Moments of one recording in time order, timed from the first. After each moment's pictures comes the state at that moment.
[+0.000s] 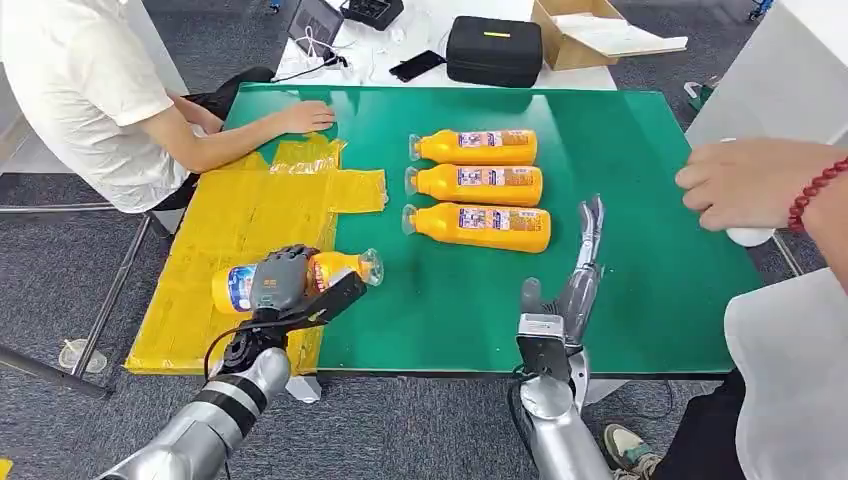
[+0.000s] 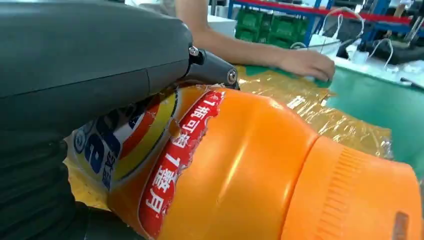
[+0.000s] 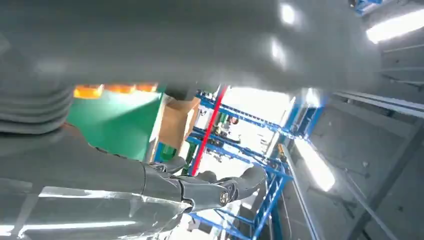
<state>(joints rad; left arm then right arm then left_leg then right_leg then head) -0.54 -0.13 -0.46 -0.52 -0.93 0.39 -0.19 -0.14 0.14 0.24 -1.37 0.29 -0.69 -0.70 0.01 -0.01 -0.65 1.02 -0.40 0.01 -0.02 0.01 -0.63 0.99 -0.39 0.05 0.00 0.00</state>
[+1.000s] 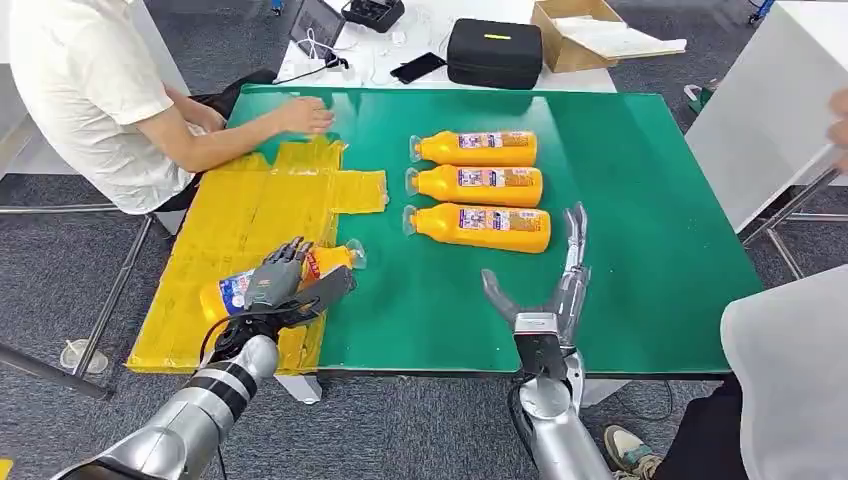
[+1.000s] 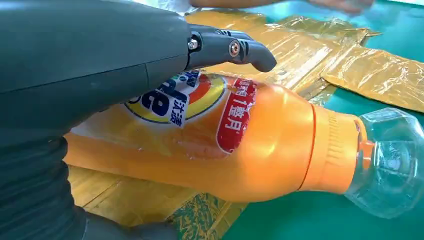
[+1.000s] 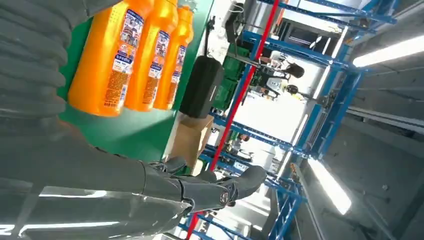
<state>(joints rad) -0.59 -0.12 -0.41 -0.42 -0.88 0.19 -0.18 -0.15 0.12 0.25 -1.30 0.26 -0.66 -0.70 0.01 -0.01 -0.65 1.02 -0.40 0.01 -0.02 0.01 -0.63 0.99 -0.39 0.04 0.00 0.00</state>
